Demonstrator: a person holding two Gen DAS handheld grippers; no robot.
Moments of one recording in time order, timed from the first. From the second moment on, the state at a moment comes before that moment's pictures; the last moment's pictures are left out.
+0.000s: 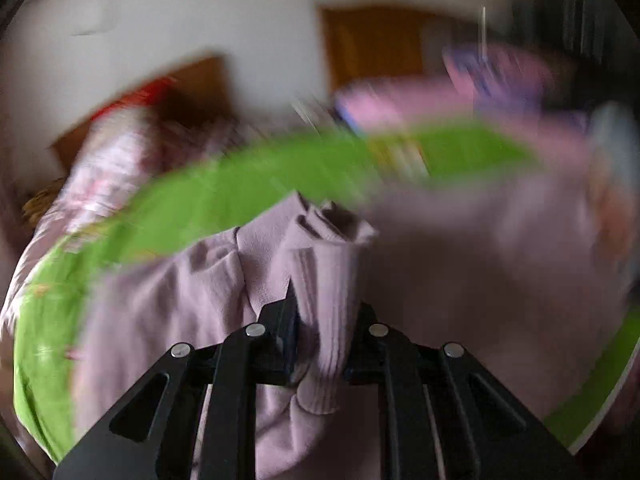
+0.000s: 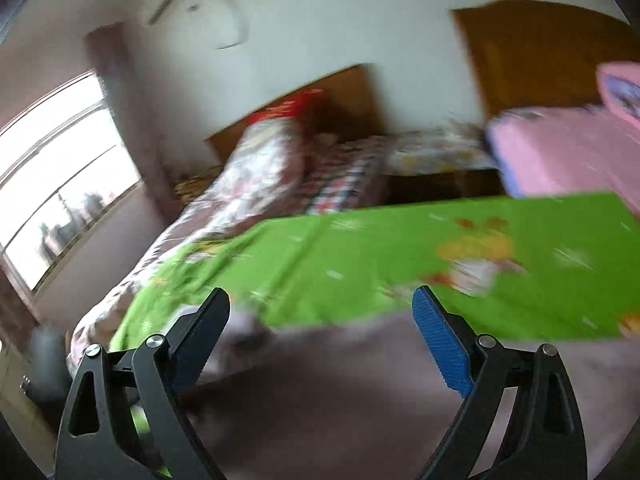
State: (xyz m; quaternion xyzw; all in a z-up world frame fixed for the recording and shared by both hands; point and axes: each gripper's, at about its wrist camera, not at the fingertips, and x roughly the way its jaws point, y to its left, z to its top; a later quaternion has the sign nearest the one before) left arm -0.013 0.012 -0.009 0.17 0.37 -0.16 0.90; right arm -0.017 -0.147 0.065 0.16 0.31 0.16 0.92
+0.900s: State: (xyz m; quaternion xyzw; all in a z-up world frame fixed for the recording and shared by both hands) left arm -0.063 0.194 -0.025 0.02 0.38 -0.08 0.92; right arm -0.044 -0.052 -0.045 0.25 0.50 0.34 0.76
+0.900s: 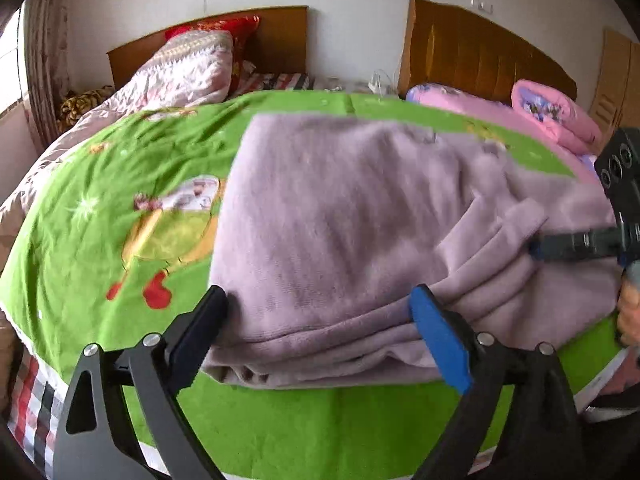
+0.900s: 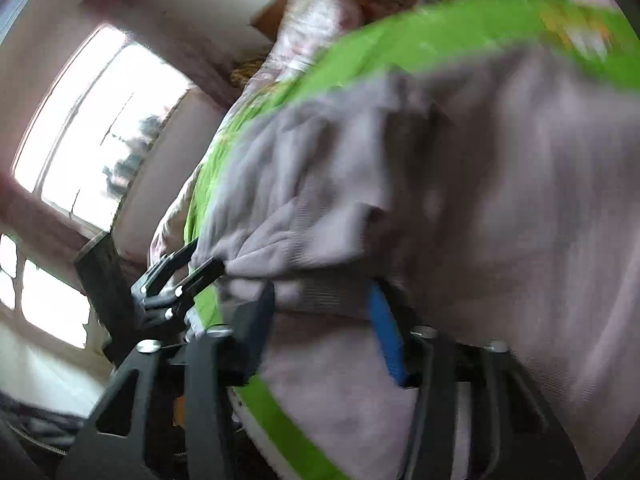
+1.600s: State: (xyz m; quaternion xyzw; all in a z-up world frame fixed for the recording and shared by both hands) left arm -0.068 0.221 0.010 -0.03 0.33 -0.09 0.94; right arm -0.054 -0.042 -0.013 0.21 0.47 0.31 0.80
